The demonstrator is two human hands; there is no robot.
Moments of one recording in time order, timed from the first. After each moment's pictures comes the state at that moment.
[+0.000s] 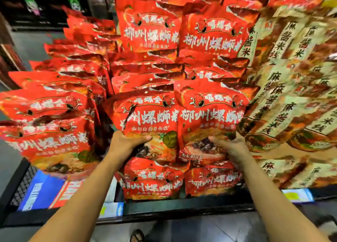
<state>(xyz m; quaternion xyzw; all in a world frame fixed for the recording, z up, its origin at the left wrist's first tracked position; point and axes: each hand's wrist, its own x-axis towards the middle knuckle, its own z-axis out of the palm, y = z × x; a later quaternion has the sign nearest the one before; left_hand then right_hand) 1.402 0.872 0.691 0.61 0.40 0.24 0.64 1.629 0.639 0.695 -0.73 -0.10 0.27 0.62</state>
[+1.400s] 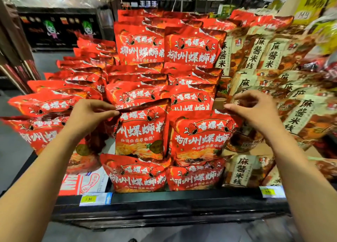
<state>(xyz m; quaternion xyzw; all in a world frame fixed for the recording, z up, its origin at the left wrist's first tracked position) 1.370 0.881 0.816 0.83 0.34 0.27 0.36 1.658 0.570 0.859 -0.85 -0.31 0.01 0.43</state>
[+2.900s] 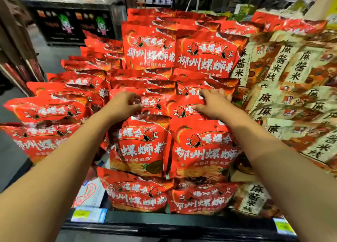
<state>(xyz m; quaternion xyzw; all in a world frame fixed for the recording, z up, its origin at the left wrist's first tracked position) 1.478 0.927 0.809 0.90 0.35 0.10 0.22 1.705 0.738 0.828 -0.89 -0.44 0.07 0.06</state>
